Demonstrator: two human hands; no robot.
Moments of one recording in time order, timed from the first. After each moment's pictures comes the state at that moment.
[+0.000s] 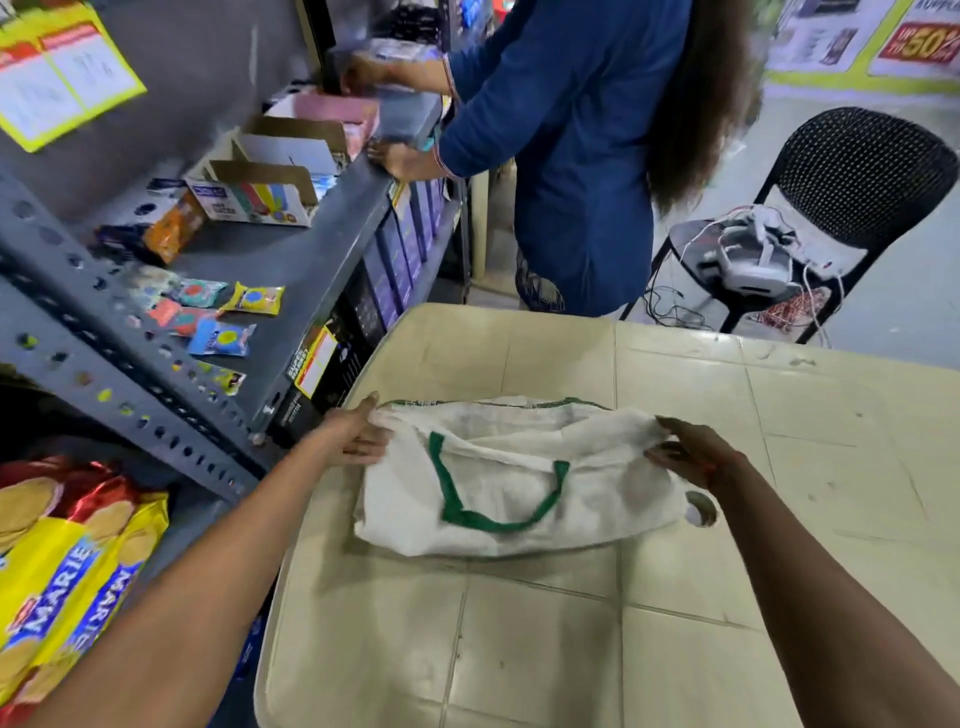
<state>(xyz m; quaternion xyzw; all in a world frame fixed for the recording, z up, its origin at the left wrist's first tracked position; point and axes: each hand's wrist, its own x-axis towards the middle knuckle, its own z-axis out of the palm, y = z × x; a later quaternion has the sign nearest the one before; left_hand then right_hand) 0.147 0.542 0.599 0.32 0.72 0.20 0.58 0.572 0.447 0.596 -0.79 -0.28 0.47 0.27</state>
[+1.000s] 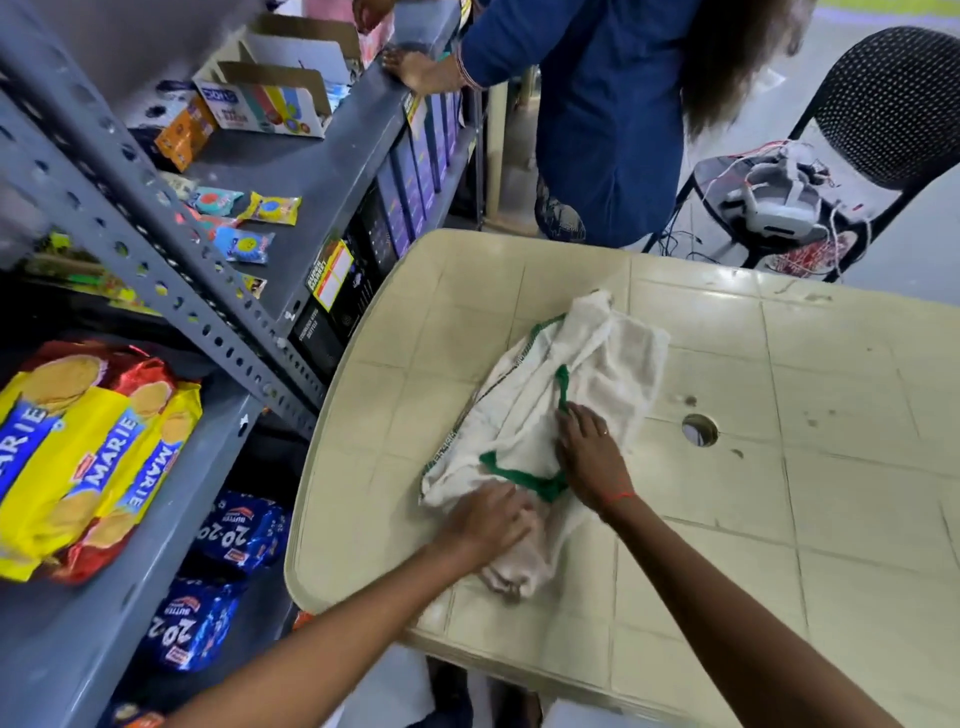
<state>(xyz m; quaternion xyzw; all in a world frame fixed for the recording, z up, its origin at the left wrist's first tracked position) 0.244 0.320 0.539 0.87 0.43 0.00 0.25 0.433 0.353 0.541 -0.67 -0.72 0.13 0.07</state>
